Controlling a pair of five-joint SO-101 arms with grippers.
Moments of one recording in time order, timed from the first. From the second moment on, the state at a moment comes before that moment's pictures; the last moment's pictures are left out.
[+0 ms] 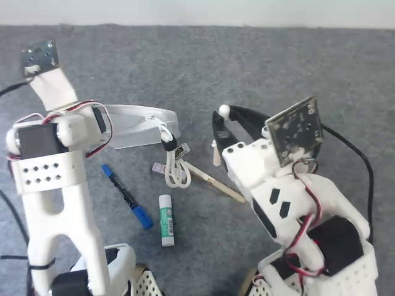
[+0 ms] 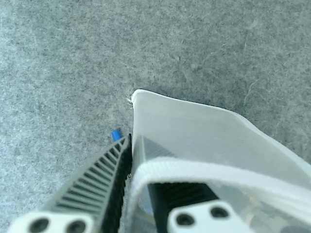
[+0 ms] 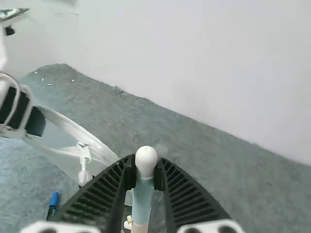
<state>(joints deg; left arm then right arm) -16.3 -26.9 11.8 88.9 15.4 -33.1 -60.1 21.9 61.5 2.8</state>
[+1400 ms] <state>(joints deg) -16.3 -26.9 11.8 88.9 15.4 -45.1 -60.2 19.0 34.3 4.1</state>
